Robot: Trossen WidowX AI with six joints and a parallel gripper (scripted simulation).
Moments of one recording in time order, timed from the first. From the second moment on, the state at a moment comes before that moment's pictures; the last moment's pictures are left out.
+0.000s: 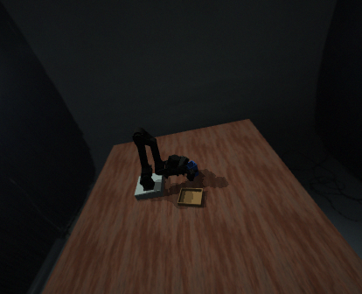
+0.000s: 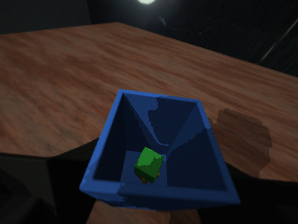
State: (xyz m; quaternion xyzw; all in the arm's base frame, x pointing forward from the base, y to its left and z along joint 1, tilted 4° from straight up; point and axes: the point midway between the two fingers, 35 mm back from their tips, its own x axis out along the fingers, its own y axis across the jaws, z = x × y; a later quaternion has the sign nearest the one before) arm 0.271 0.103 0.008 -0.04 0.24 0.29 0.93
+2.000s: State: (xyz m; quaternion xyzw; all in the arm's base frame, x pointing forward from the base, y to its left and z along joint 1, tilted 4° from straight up) arm 0.293 0.022 0.061 0.00 0.26 0.11 0.96
